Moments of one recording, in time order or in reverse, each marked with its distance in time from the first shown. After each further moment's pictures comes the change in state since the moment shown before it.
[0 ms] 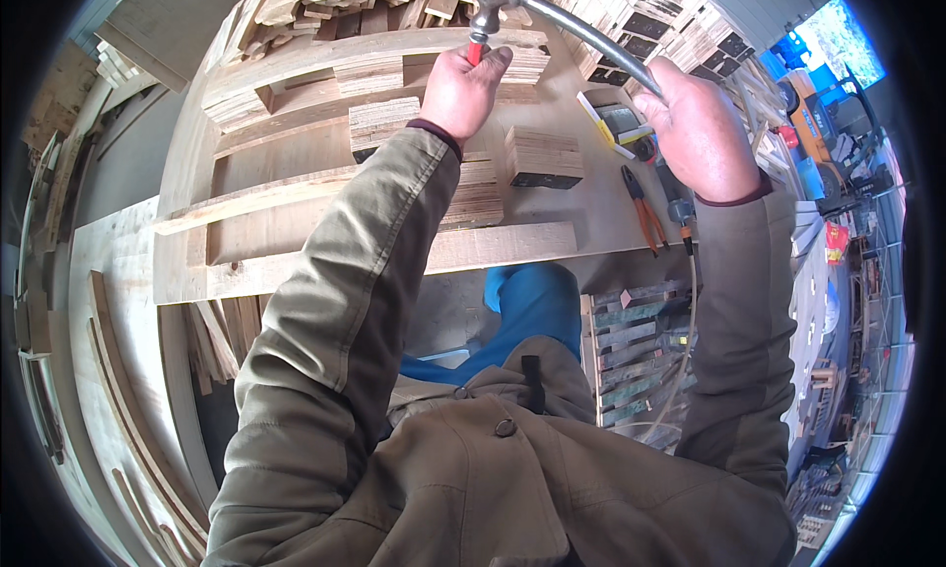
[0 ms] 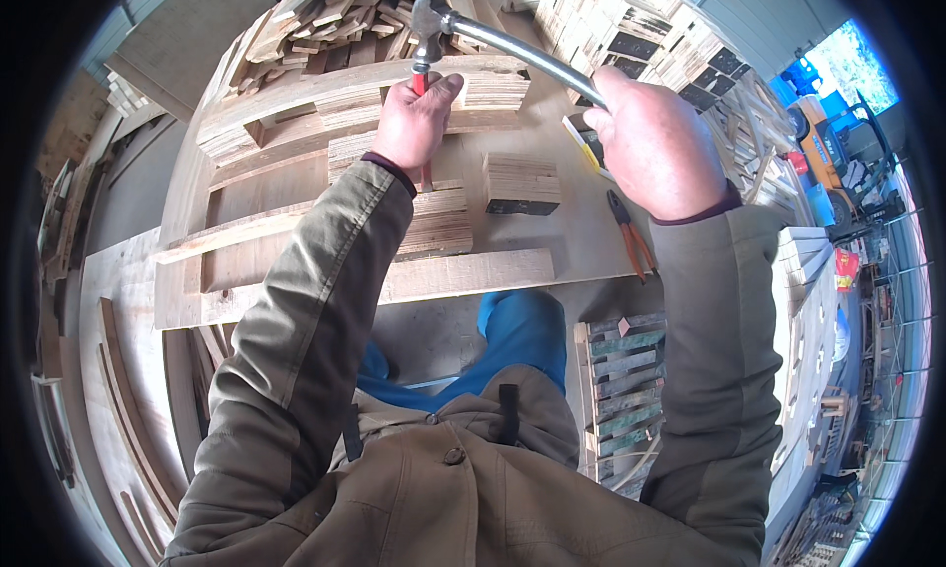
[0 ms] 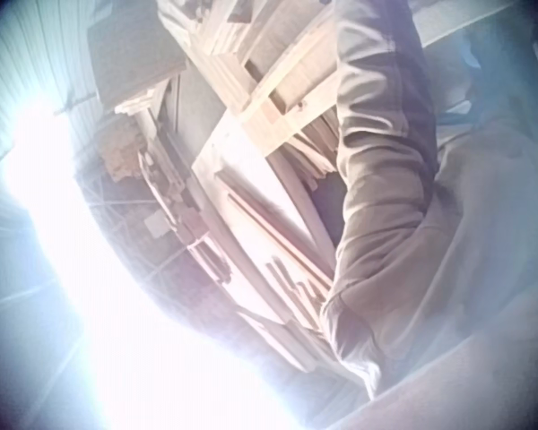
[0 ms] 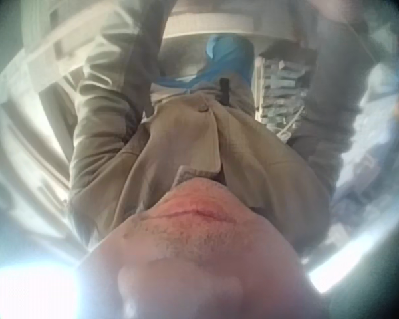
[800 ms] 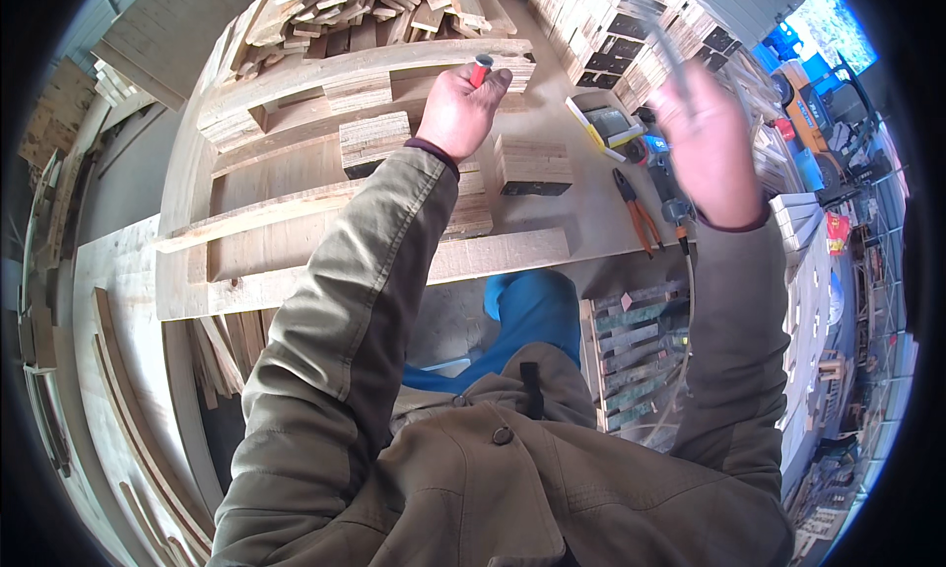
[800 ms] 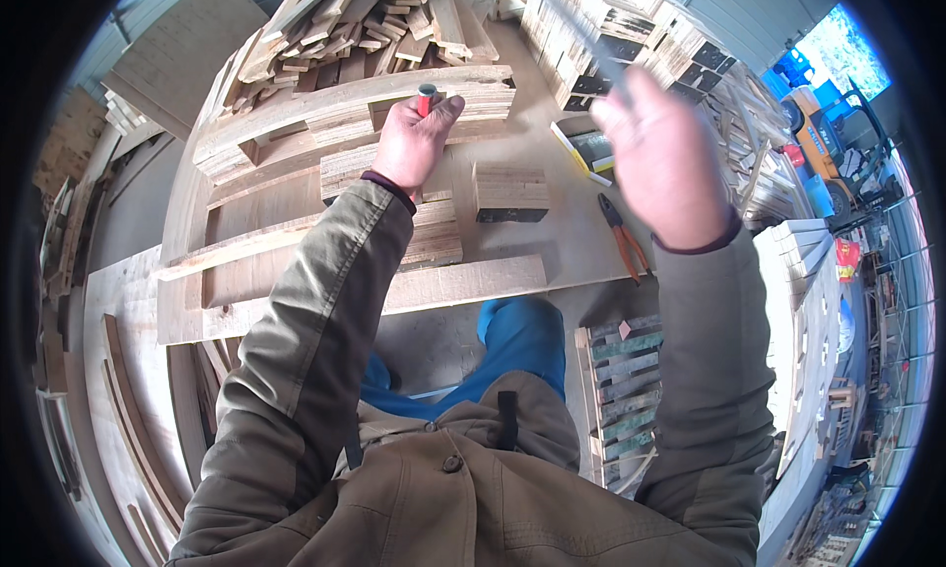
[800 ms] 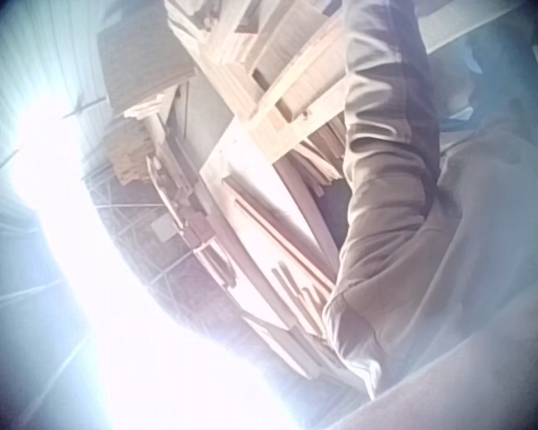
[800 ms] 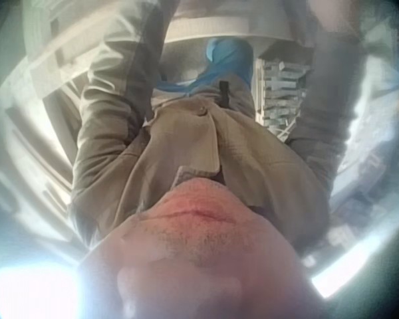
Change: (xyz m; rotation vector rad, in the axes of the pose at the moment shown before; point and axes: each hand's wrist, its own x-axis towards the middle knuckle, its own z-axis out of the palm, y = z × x) left_hand -0.006 0.000 0.014 0.141 -0.050 0.082; right_hand -0.018 0.012 -0.003 0.229 0.260 0.099
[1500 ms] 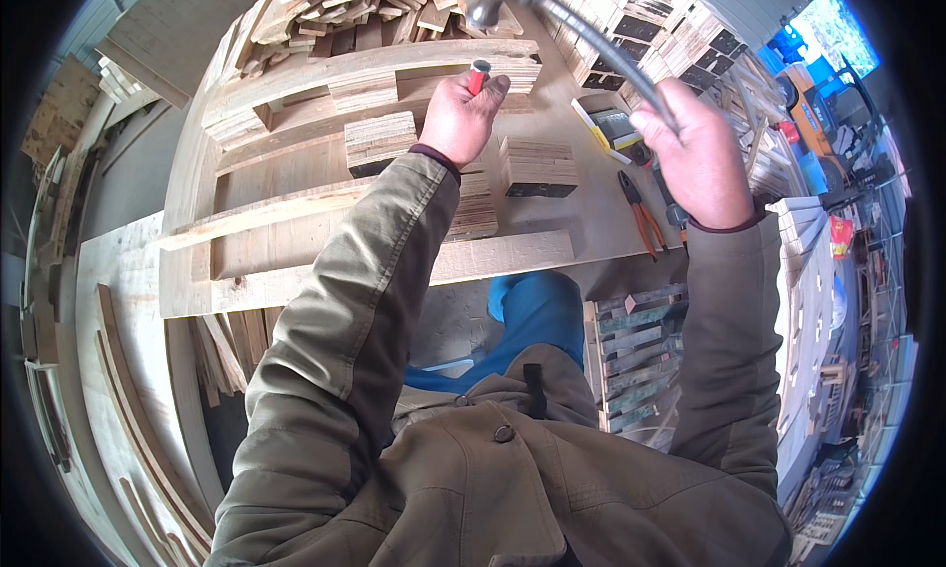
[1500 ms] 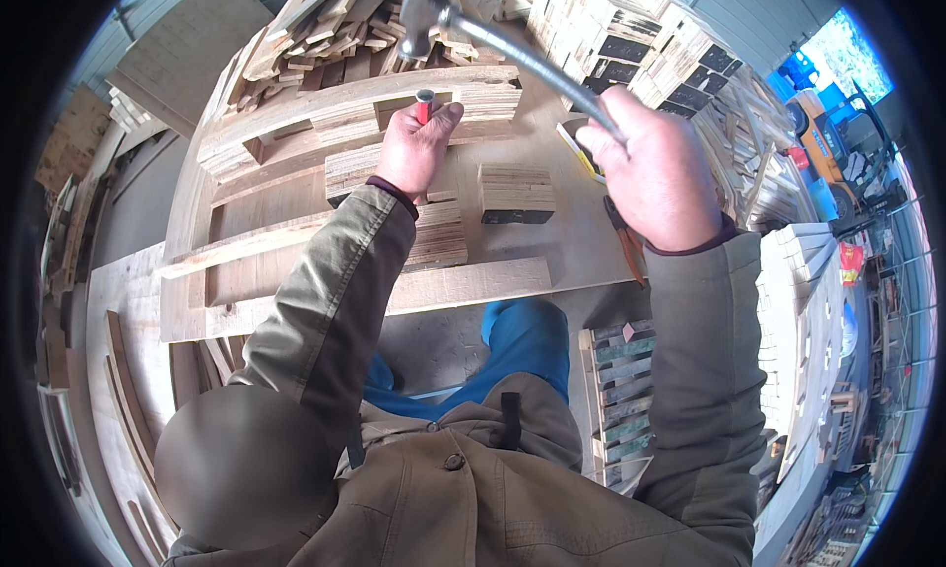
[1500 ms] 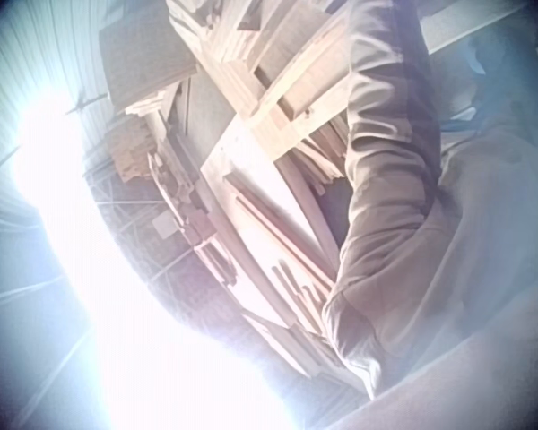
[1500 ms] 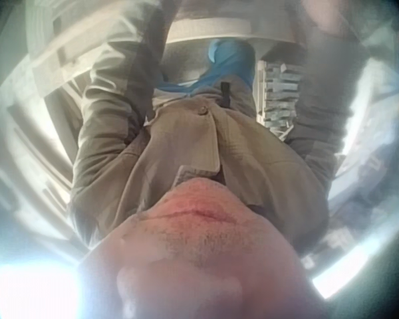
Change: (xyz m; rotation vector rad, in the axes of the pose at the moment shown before) left_hand -0.006 -0.007 -0.003 -0.009 0.033 -0.052; right_hand -0.011 0.003 0.008 0.087 -0.145 0.039
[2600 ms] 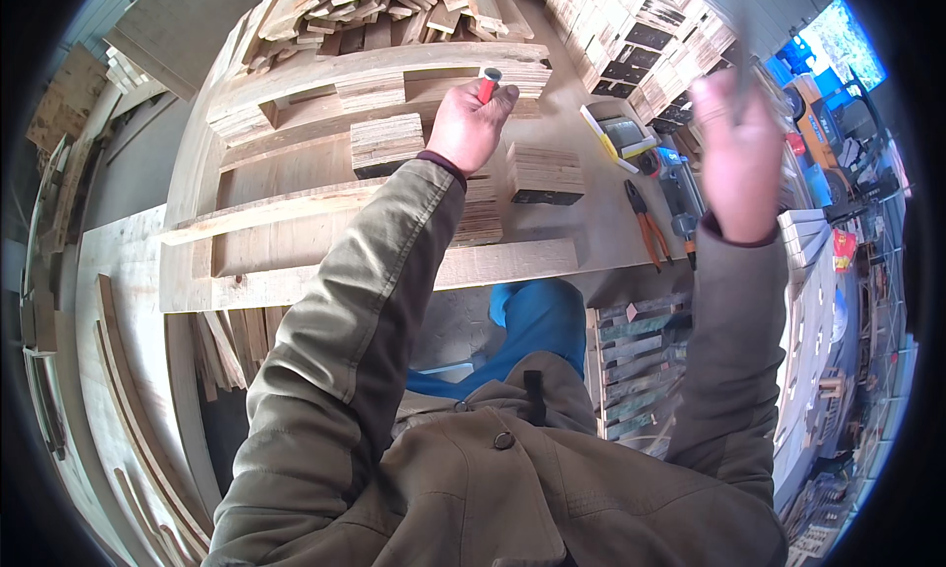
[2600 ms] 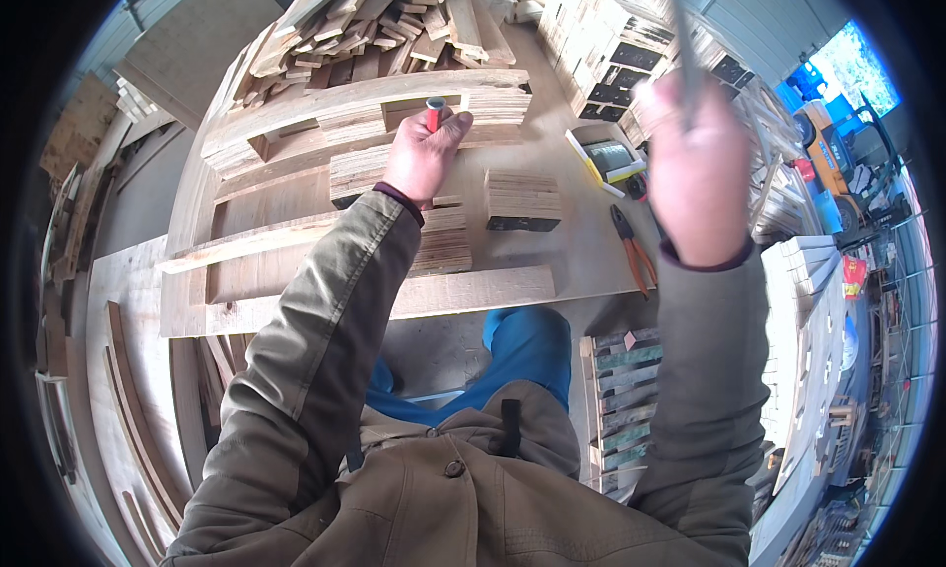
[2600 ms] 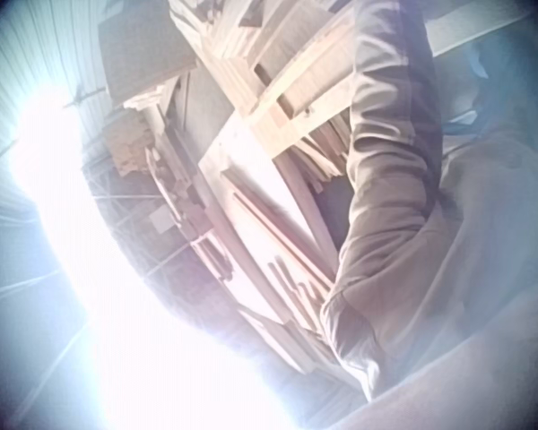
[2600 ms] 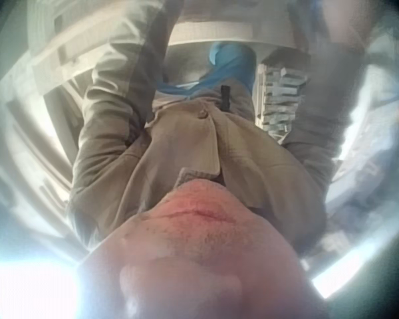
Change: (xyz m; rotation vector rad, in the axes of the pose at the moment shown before) left_hand -0.001 -0.006 0.000 -0.041 -0.030 0.002; right_hand 0.013 0.004 -0.001 0.089 0.452 0.024
